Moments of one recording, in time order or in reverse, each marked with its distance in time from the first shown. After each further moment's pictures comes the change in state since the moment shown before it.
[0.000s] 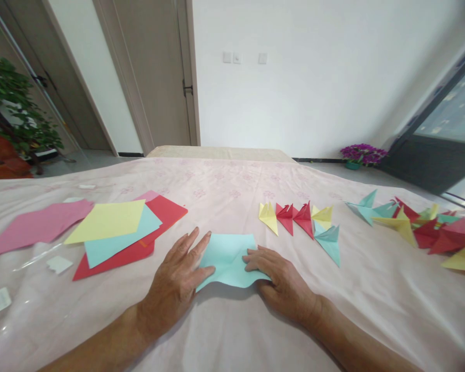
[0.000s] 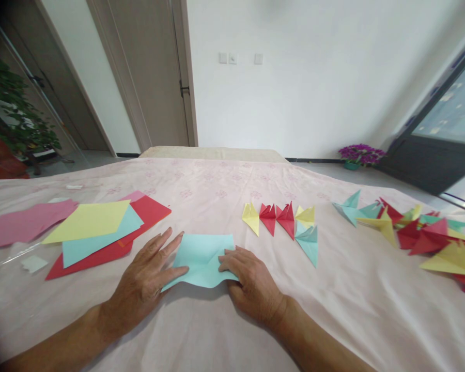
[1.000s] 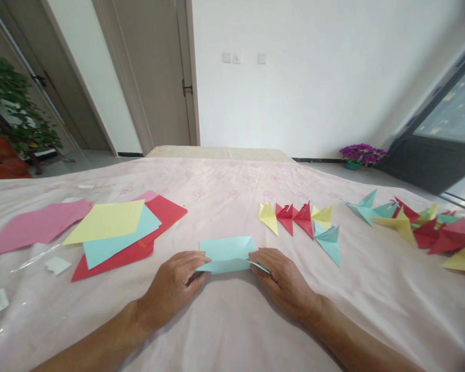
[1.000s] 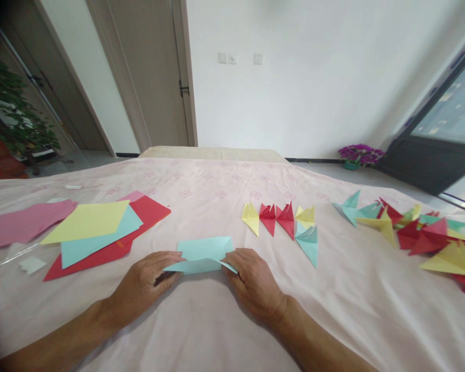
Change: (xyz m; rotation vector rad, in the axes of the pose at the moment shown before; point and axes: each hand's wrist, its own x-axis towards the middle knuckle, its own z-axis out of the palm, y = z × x) left_hand -0.008 -0.015 0.021 -0.261 -0.011 -0.161; right_hand 0.006 0.000 -0.004 -0.037 -0.019 0.069
